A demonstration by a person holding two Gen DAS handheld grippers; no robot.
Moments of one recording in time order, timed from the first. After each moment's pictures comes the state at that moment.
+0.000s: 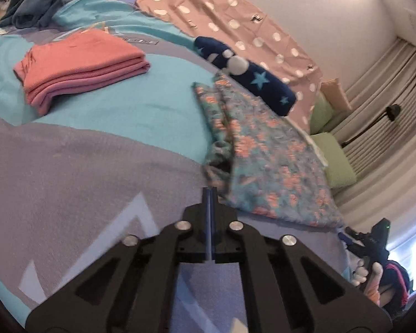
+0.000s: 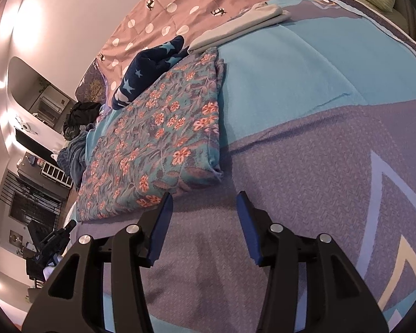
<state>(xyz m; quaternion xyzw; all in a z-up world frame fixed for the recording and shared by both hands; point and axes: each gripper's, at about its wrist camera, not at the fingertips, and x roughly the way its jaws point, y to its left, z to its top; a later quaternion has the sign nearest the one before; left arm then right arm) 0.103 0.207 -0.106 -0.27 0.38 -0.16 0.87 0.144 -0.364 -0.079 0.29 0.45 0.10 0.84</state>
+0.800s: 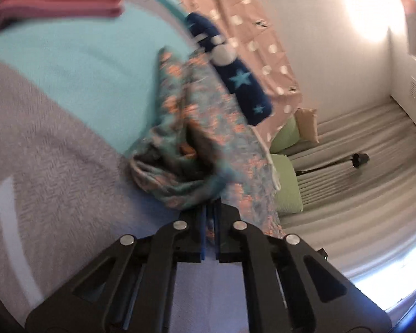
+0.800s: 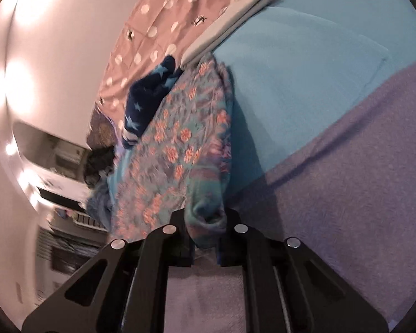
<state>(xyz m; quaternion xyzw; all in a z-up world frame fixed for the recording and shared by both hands) 0.146 0.161 -0.125 -0.44 0.38 -0.21 0.79 0.184 -0.358 -0.098 0.45 0.40 0.09 0.79</state>
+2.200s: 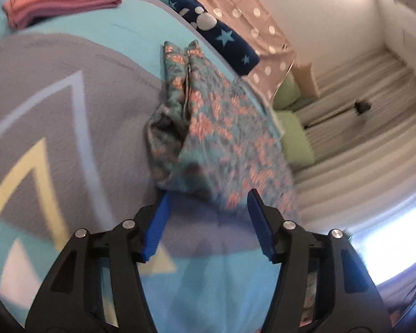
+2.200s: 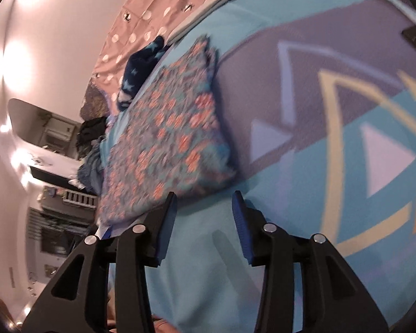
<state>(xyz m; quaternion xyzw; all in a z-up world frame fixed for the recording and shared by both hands) 0.044 0.161 -0.119 -0.37 0.43 -0.24 0.79 0.011 -0.375 -0.082 0.41 0.46 0.09 0.78</state>
